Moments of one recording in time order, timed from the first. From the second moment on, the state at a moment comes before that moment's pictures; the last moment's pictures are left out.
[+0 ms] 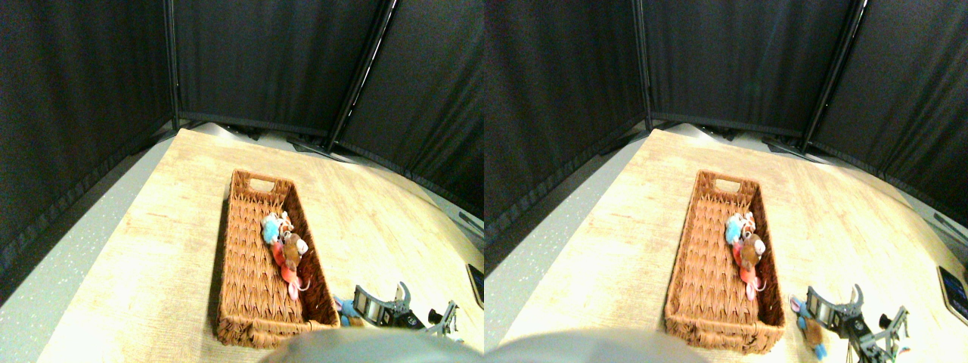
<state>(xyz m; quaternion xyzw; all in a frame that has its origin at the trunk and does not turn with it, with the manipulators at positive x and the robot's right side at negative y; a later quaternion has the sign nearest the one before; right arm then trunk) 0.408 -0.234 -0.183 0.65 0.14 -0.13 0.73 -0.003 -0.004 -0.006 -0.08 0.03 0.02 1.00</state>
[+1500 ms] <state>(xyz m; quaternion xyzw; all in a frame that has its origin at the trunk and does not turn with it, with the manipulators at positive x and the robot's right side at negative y) 0.431 -0.236 -0.226 0.62 0.10 -0.18 0.76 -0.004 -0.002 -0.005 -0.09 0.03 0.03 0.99</state>
